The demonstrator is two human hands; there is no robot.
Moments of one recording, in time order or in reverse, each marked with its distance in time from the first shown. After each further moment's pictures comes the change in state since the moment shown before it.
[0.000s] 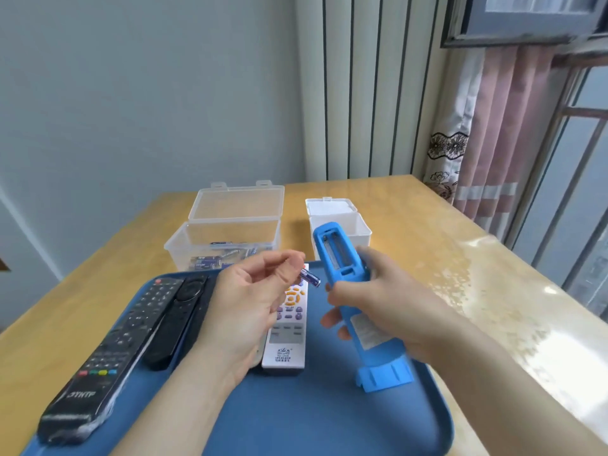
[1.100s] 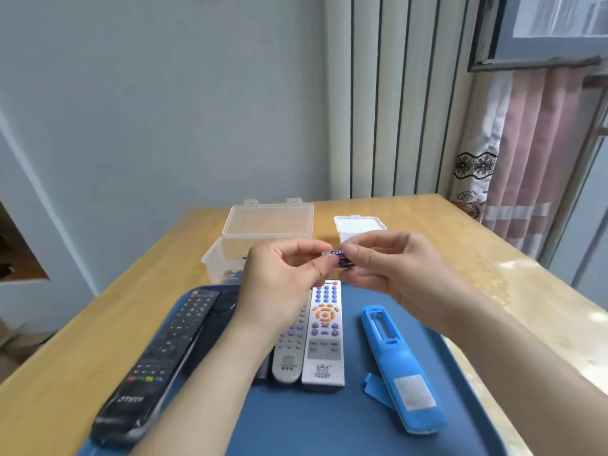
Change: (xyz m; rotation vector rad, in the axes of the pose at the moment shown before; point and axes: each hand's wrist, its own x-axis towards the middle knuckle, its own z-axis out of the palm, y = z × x) left_hand 0.029 0.027 -0.009 0.245 0.004 0.251; right_hand 0.042 -0.020 0.002 0.225 -0.088 -0.277
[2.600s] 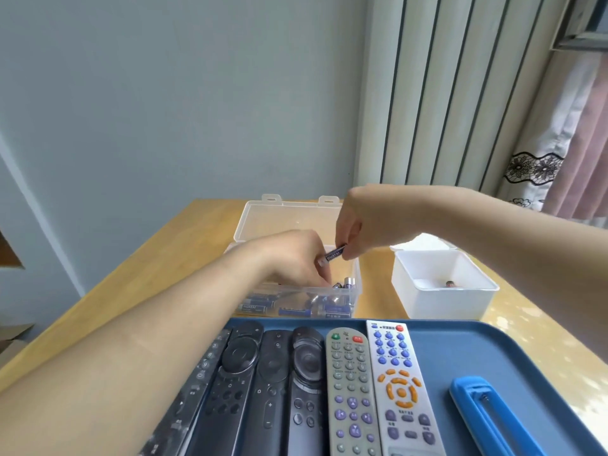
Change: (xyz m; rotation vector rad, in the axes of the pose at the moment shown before) left_hand 0.165 -0.077 -0.058 1.066 -0.681 -0.141; right_hand 0.190 -0.004 0.036 -1.694 -0.490 -0.080
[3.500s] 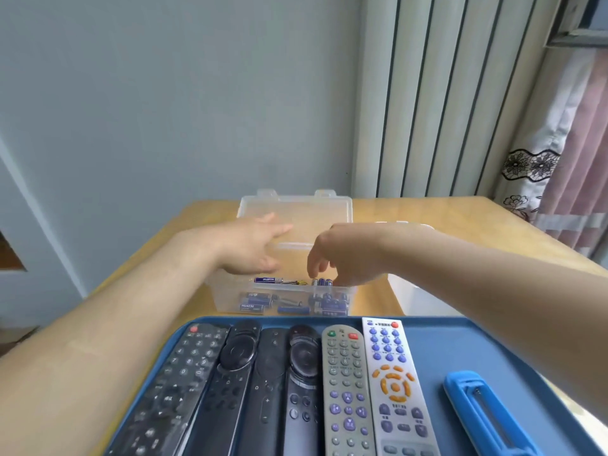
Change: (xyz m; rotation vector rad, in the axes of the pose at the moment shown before) left_hand -0.011 -0.046 -0.025 0.367 0.044 -0.077; right_hand 0.006 -0.026 0.032 -0.137 -0.112 -0.071
